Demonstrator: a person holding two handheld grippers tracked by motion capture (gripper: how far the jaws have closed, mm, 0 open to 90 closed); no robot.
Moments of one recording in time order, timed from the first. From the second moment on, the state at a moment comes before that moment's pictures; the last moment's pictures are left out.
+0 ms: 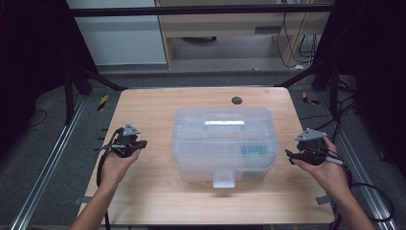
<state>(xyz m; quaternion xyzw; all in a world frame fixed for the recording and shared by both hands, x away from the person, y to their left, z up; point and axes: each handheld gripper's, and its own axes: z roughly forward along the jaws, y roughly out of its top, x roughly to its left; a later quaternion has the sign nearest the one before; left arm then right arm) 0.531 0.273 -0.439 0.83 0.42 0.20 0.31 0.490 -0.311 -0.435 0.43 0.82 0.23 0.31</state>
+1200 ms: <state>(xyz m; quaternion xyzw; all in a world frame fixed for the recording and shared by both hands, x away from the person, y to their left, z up) 0.586 0.286 -0.503 0.77 0.50 0.24 0.32 0.581 -0.322 -0.506 0.57 0.72 0.29 0.26</state>
